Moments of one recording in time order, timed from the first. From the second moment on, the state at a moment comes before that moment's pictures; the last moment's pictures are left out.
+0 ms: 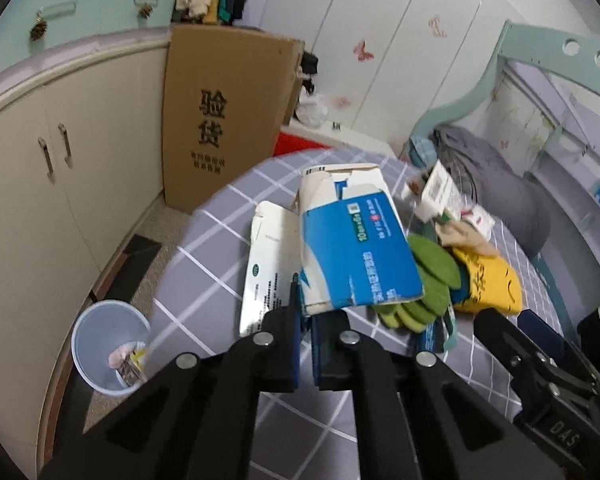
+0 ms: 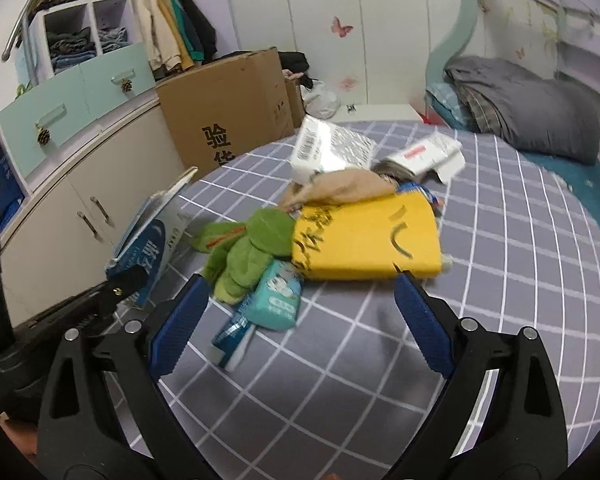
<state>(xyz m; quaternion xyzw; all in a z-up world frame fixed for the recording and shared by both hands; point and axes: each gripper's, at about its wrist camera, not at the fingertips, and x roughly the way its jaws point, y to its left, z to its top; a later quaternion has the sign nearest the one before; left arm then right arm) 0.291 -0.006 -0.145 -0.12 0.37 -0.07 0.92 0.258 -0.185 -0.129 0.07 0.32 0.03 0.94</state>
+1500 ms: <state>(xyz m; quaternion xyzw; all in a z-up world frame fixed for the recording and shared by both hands) 0.226 0.165 -0.104 -0.19 0.32 0.01 0.93 0.269 -0.010 -0.061 0.01 0.33 0.24 0.91</state>
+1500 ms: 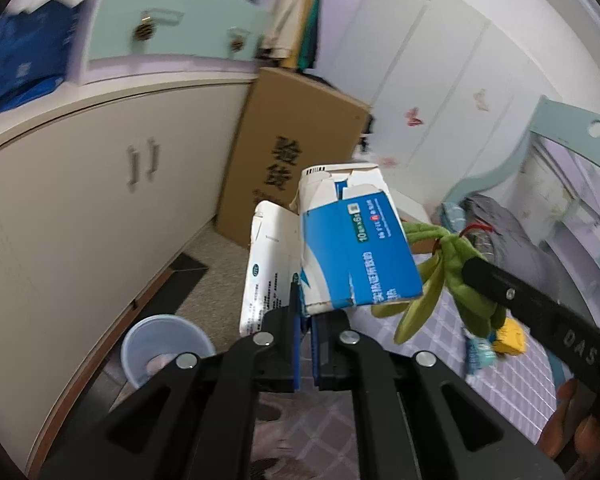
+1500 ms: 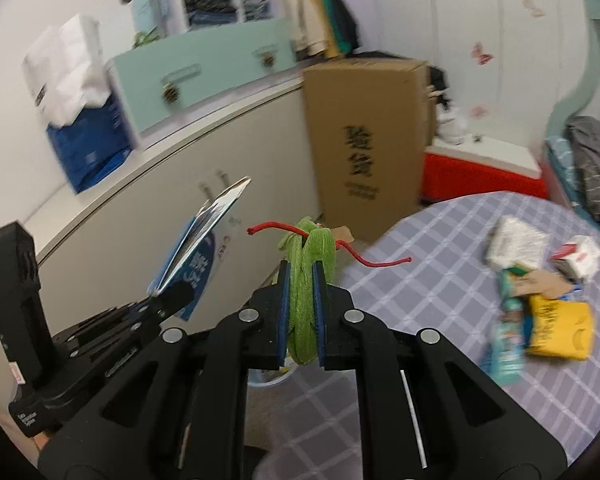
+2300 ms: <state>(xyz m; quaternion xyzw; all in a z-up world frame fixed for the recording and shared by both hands) 0.232 0.310 -0.206 -0.21 0.42 0.16 0.87 0.323 0.160 -0.192 -0.04 0.44 0.30 0.85</state>
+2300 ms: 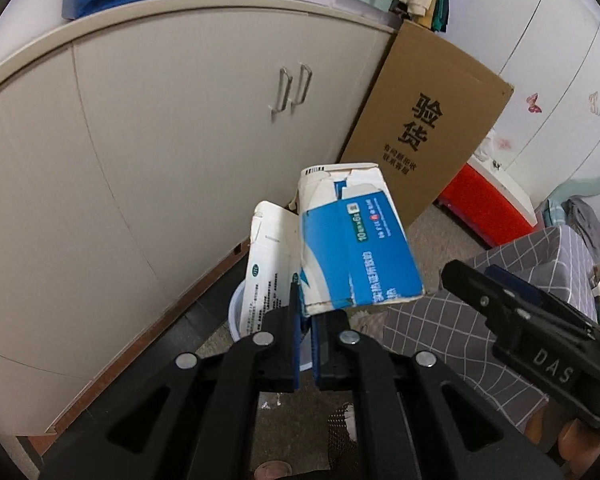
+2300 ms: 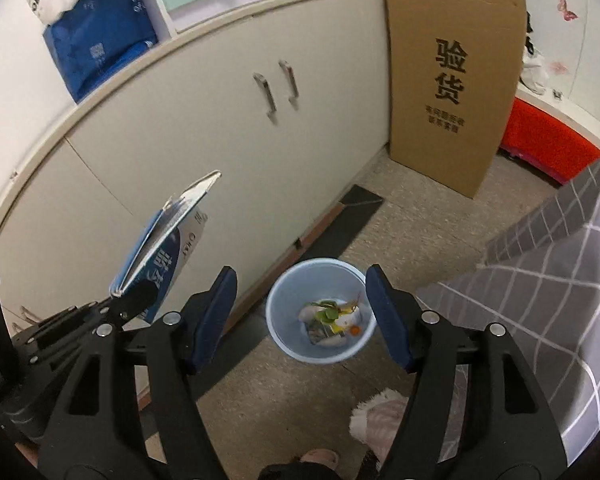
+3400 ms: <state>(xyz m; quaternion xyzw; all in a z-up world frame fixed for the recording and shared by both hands) 0.272 0.274 -0.197 -0.18 0.42 0.15 0.88 0.313 0.098 -0.164 0.00 0.35 0.21 0.91</state>
